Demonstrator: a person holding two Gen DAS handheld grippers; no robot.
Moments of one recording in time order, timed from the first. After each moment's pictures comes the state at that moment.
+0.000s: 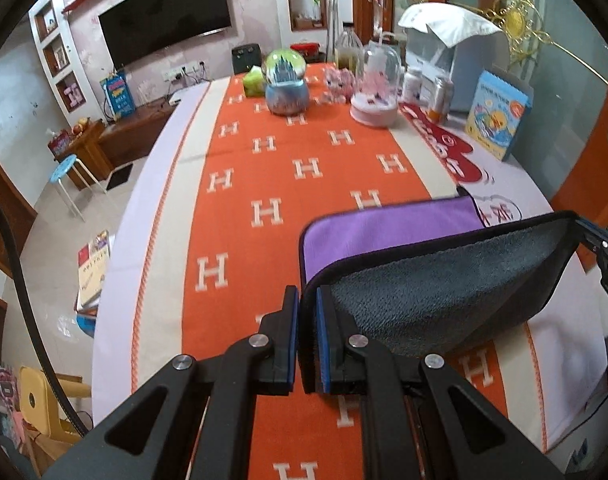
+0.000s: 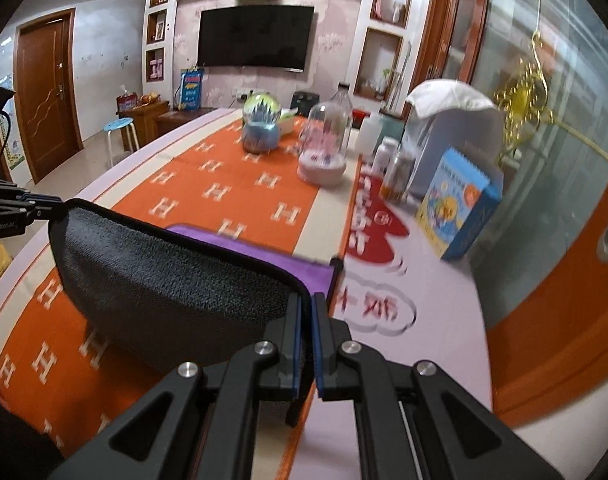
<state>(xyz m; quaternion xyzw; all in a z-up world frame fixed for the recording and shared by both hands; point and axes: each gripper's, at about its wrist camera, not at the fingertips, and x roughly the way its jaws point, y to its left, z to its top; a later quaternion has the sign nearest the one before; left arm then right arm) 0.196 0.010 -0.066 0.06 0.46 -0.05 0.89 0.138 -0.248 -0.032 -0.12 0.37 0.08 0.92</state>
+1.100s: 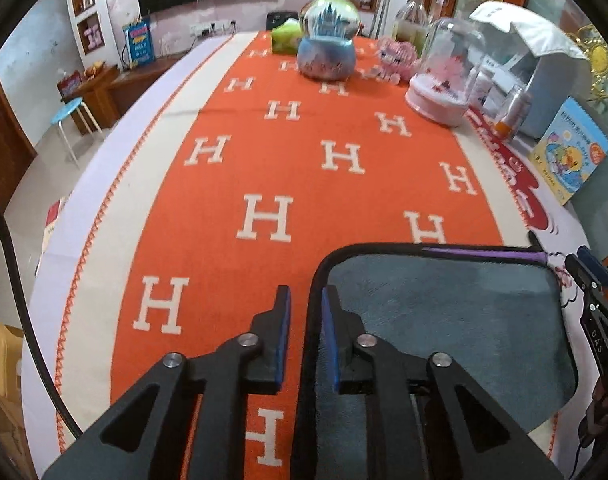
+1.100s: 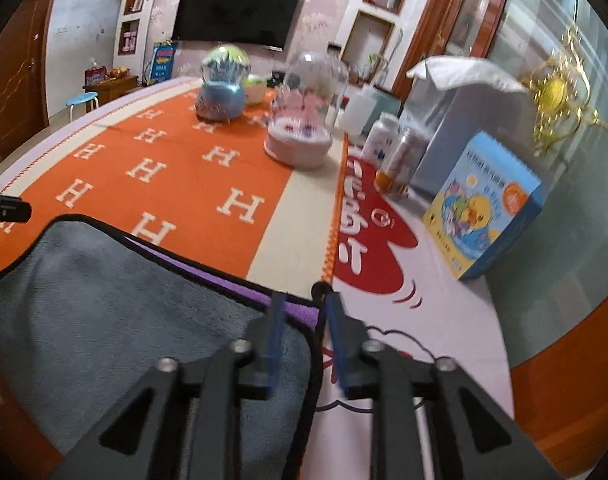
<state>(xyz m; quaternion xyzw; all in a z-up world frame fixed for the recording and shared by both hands) 0.317 0.022 -0.175 -0.03 0.50 -0.01 0.86 0.255 -0.237 -0.133 -0.16 0.39 0.02 0.91</state>
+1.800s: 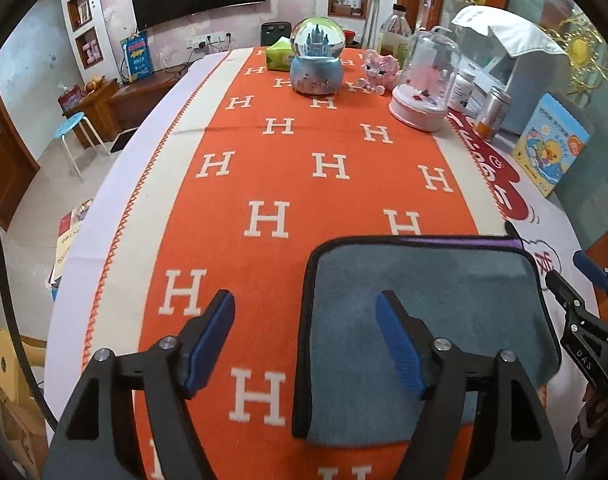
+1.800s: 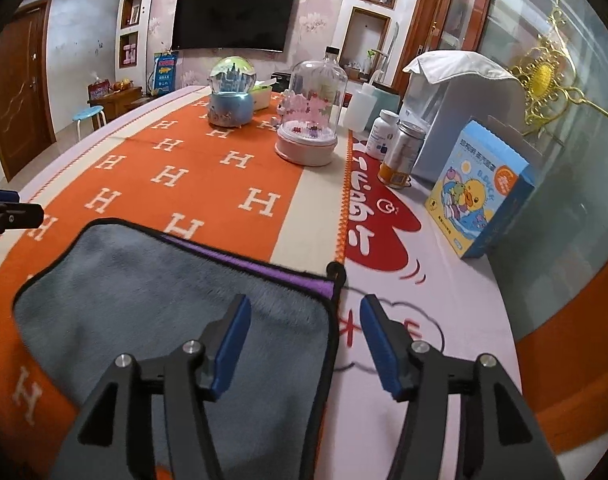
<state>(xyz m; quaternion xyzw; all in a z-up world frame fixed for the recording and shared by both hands) 0.277 0.014 -0.130 -0.01 0.48 -0.01 0.87 0.211 -0.234 -0.108 -0.12 0.40 0.03 0.91</state>
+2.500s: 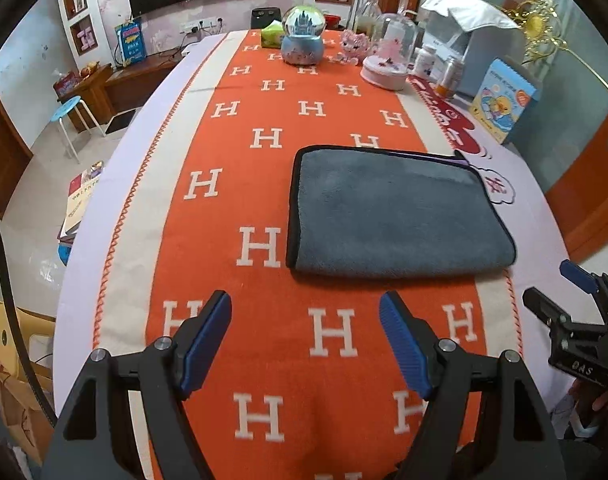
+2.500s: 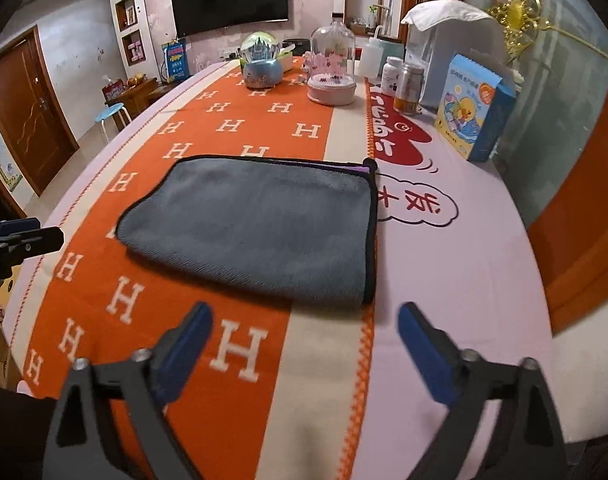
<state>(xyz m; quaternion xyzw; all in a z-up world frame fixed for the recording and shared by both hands) 0.128 0.018 -0.099 -0.02 0.51 -0.04 0.86 0.084 -0.232 -0.081 -0.04 0.47 0.06 0.88</state>
